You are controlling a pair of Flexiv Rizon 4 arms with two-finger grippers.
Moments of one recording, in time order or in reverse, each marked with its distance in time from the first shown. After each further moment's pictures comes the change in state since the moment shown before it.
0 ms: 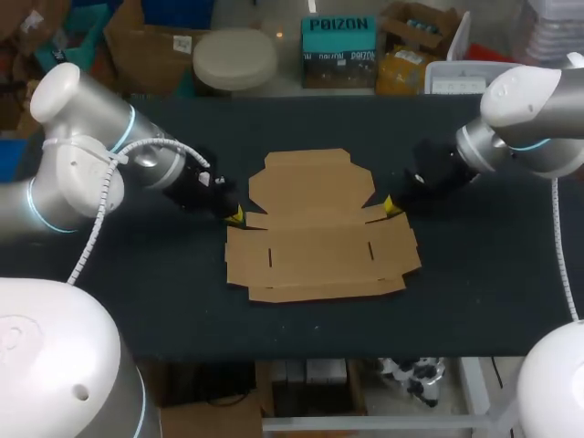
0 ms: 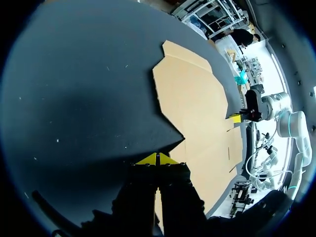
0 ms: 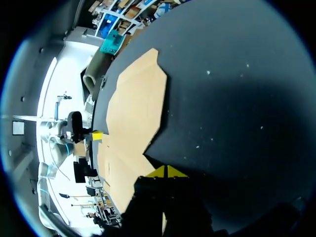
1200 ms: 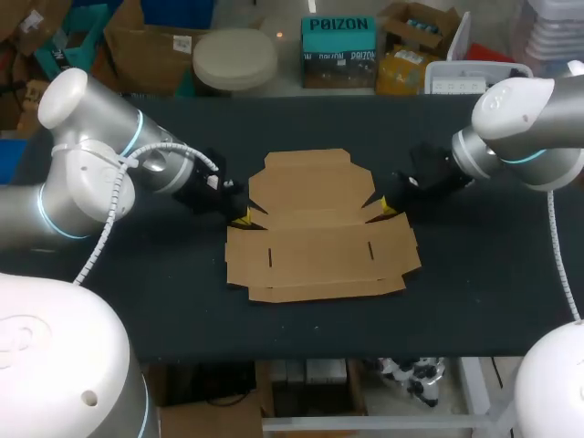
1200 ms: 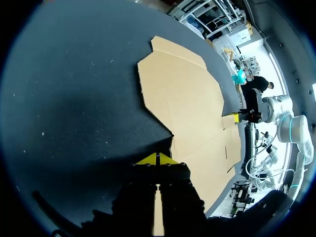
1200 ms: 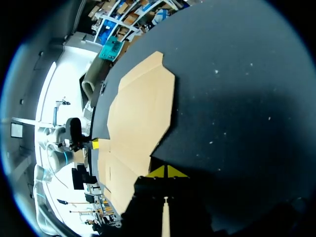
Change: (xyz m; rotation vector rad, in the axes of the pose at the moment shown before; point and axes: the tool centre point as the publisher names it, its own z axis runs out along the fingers) left arm 0.017 0.007 0.007 0.011 0.005 0.012; right arm 0.013 -0.001 0.006 -0.069 -0.022 0.016
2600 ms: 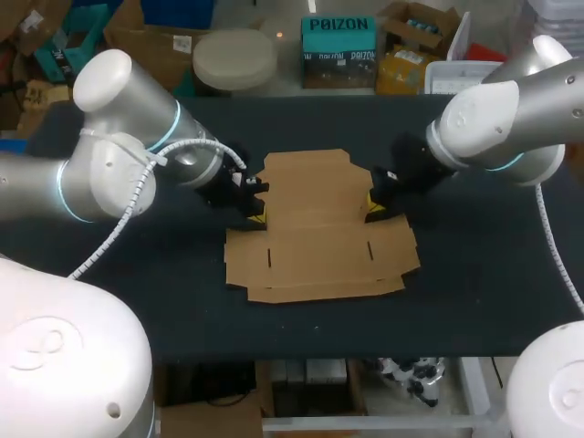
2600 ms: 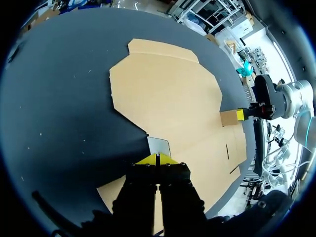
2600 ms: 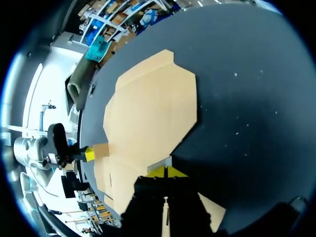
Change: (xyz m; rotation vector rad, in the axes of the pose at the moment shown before) left arm 0.034 0.003 0.003 0.006 -0.122 0.070; right arm 0.033 -0.004 0.005 -0.004 -0.156 0.050
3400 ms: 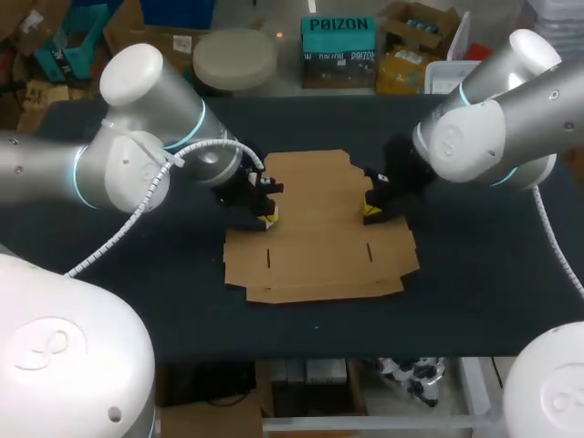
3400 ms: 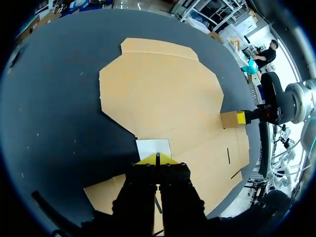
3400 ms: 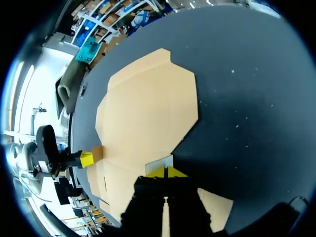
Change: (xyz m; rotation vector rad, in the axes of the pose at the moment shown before) left arm 0.014 -0.002 0.009 -0.007 -0.060 0.005; right arm 0.002 -0.004 0.004 -0.020 -0.097 0.032
